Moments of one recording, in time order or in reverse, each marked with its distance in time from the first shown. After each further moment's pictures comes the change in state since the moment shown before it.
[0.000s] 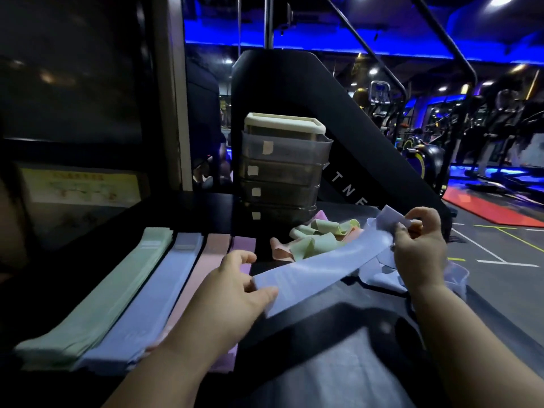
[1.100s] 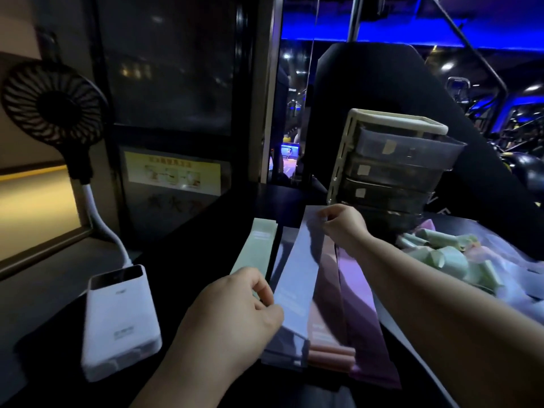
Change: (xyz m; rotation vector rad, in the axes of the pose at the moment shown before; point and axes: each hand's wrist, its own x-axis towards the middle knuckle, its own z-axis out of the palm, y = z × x) left_hand -0.038 -0.095 -0.139 0.251 0.174 -0.117; right_hand -0.098 -0.093 0.273 -0.250 -0.731 -0.020
